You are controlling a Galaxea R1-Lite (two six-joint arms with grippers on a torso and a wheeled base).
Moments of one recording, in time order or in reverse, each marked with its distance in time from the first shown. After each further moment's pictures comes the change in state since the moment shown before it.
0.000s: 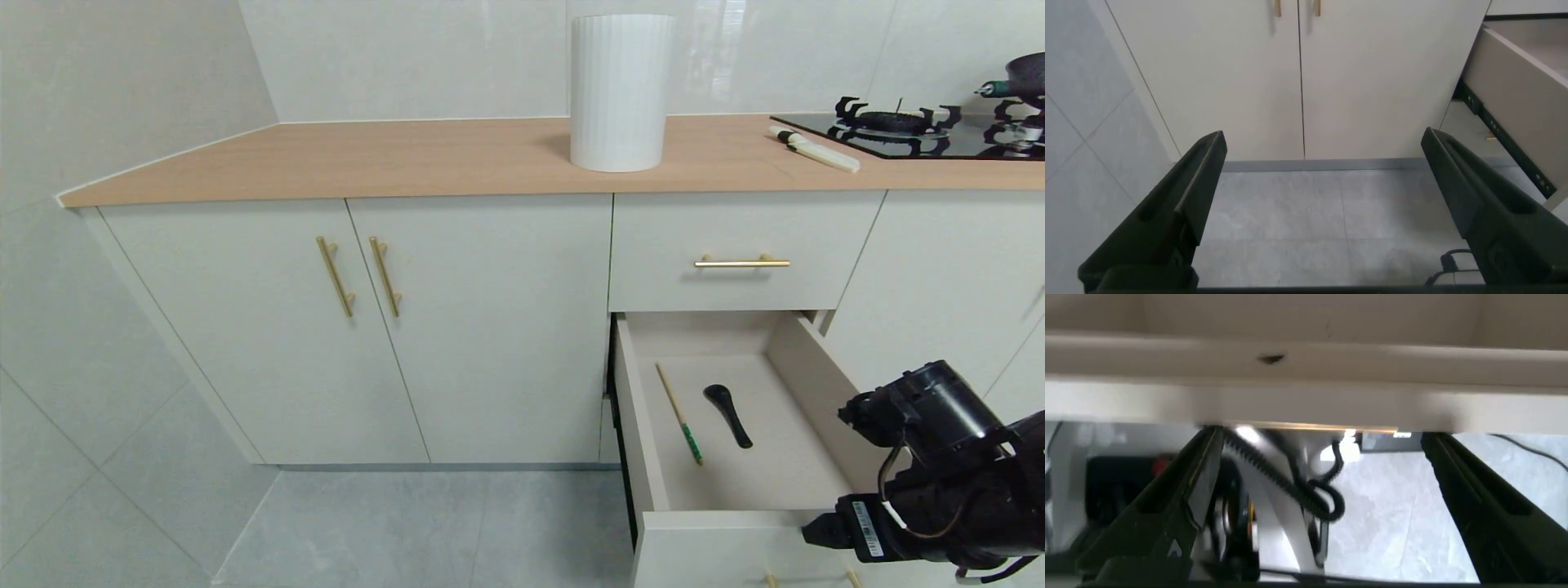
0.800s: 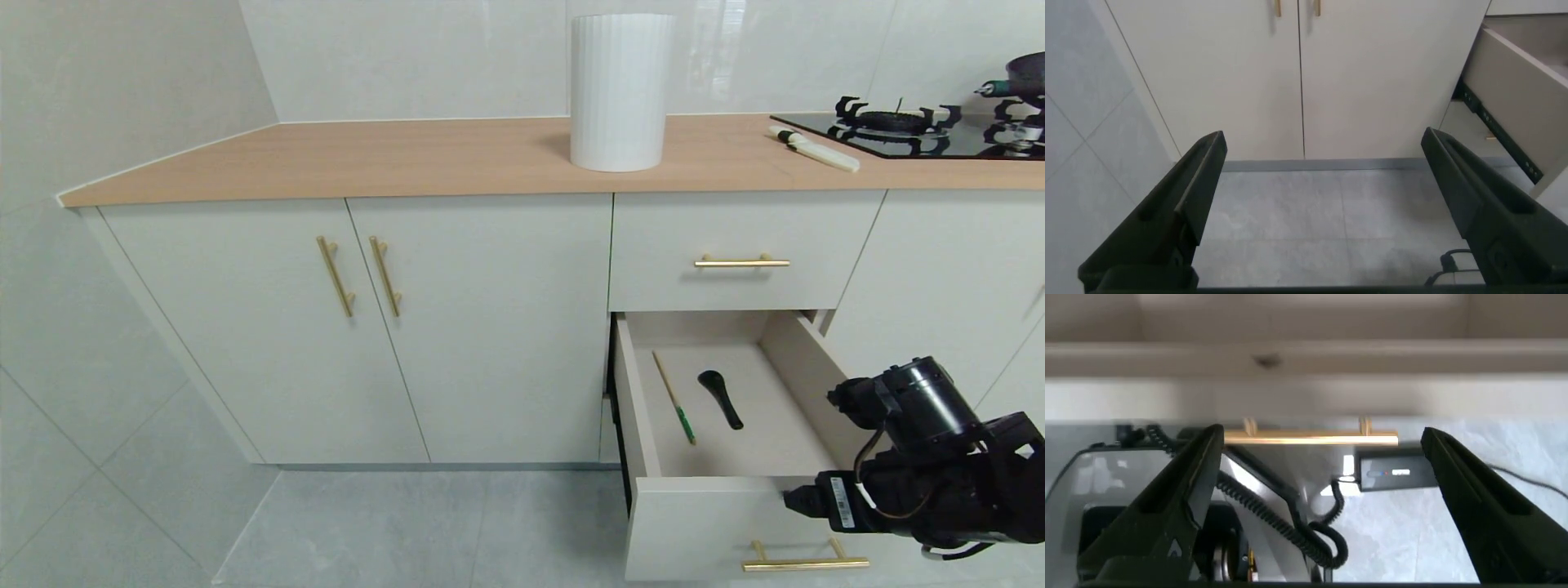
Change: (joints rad) left arm 0.000 0.000 0.000 0.000 0.000 0.000; right arm -0.003 0.065 0.029 -0.209 -0.047 0.007
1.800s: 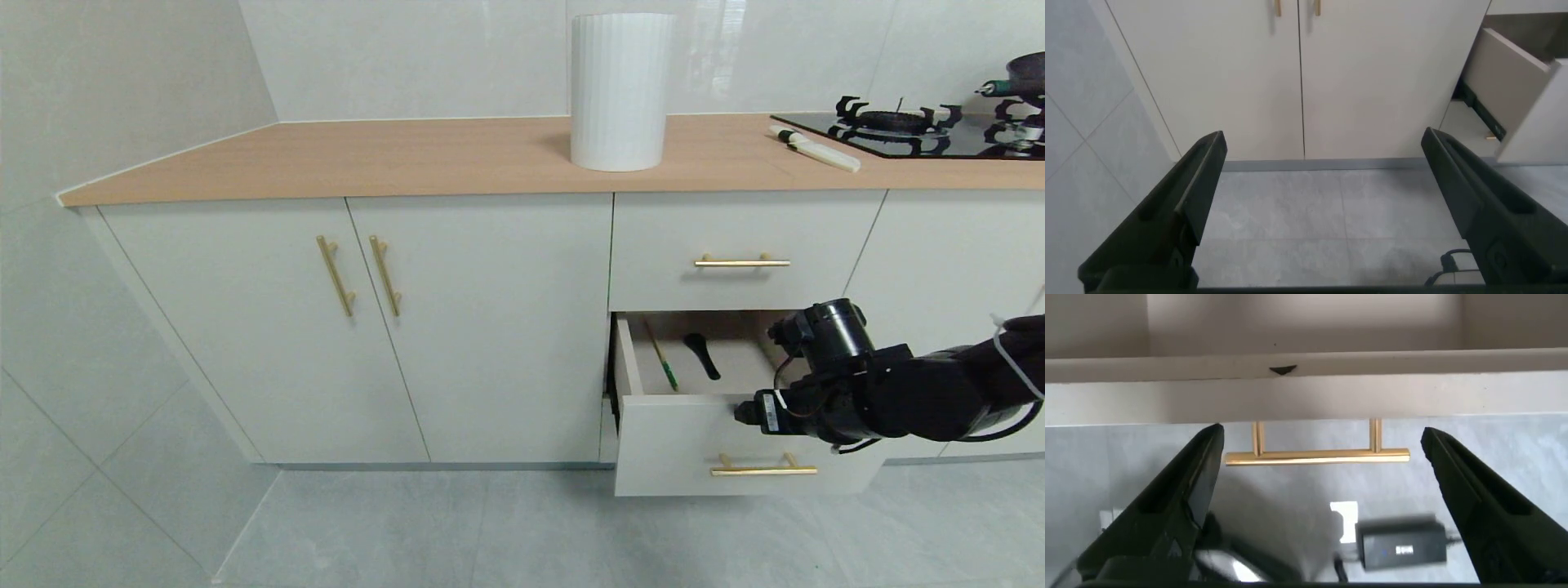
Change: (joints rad) left arm 0.000 0.000 0.000 0.000 0.000 0.001; right arm -0.080 0.300 -0.345 -0.098 -0.018 -0.094
